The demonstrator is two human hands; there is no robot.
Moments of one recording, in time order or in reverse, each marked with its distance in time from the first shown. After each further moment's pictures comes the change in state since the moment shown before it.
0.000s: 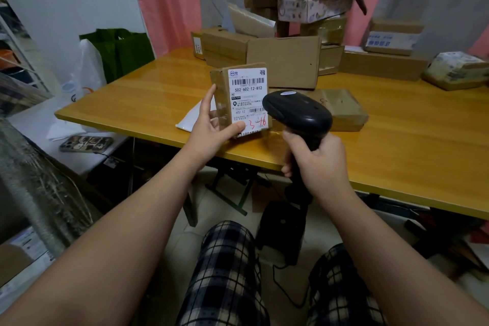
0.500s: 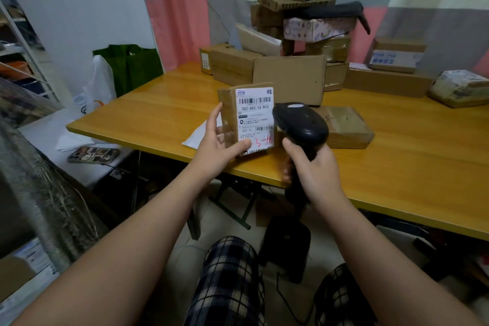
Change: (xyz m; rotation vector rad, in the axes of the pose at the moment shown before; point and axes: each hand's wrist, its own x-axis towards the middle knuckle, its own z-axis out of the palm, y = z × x) left_hand -0.007 0.007 -0.002 0.013 -0.025 -0.027; right_hand 0.021 0.009 0.011 0.097 -0.013 0.055
